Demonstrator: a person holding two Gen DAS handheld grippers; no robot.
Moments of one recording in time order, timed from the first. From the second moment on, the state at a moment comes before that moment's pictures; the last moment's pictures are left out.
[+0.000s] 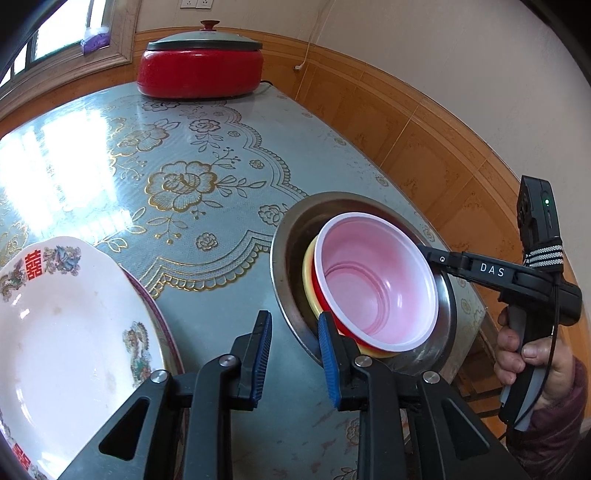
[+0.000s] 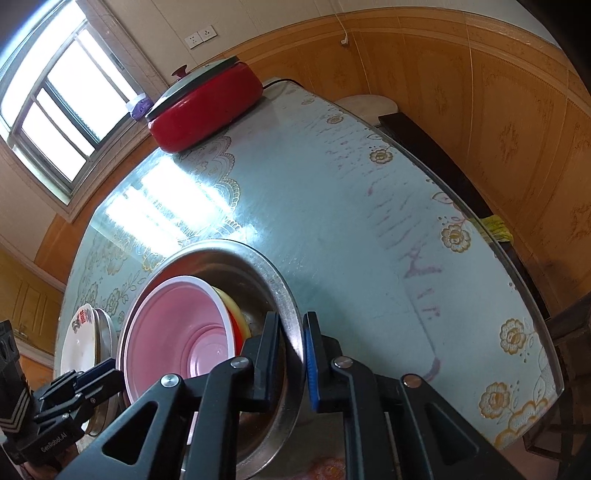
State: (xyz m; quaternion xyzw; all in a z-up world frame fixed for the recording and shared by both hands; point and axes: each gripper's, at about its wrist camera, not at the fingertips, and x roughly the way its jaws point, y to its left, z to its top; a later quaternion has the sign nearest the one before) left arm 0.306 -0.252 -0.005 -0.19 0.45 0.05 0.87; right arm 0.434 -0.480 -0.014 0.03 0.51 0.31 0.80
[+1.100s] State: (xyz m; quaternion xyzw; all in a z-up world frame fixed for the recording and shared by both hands) left arm 0.312 -0.261 -0.016 -0.21 0.43 0.04 0.88; right arm 0.436 -0.472 -0.020 -0.04 0.51 0.30 0.80
